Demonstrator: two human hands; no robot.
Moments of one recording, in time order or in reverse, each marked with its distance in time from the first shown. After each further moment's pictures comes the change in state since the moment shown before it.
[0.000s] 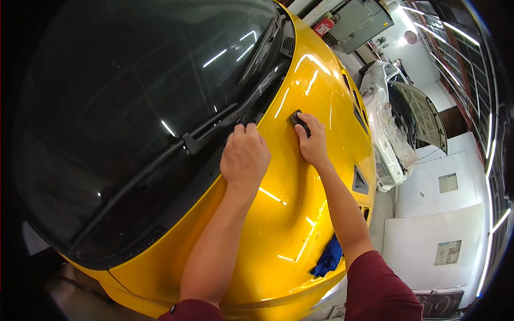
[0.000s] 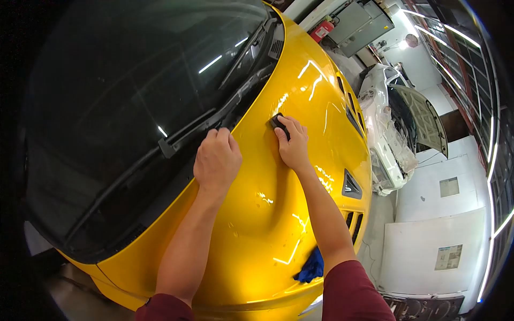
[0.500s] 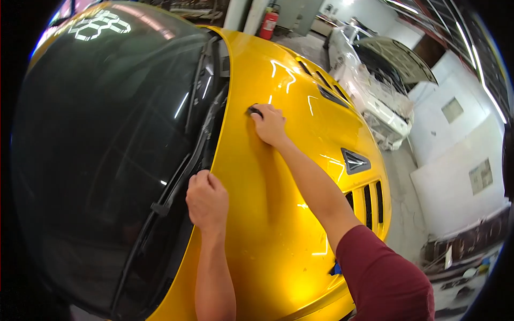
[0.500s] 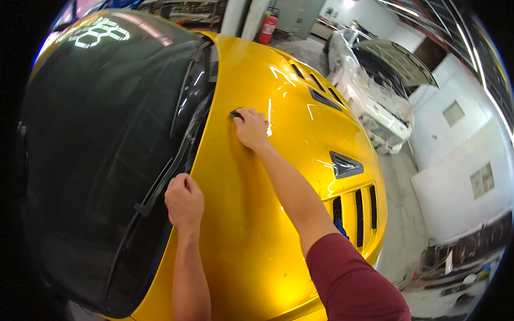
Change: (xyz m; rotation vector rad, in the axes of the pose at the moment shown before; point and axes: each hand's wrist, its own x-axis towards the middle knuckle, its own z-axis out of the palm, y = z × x) left_hand 0.001 0.009 -0.004 0.052 -0.017 0.040; right_hand 0.065 0.038 0.028 -0.046 0.132 0.378
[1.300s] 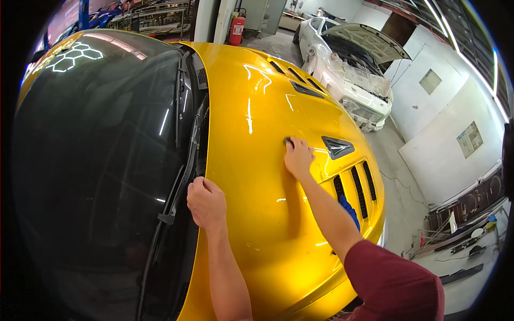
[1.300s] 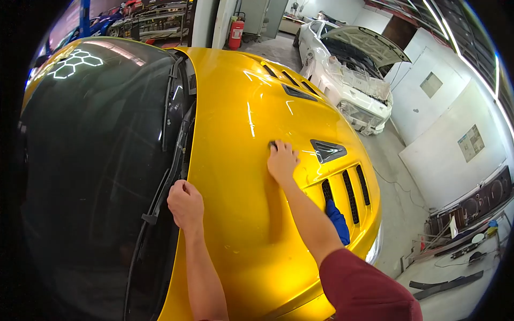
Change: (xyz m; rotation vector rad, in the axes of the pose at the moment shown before) left_hand -0.002 0.002 -0.005 -0.086 -0.035 -0.064; right_hand -0.130 0.052 -0.073 -0.317 0.188 0.492
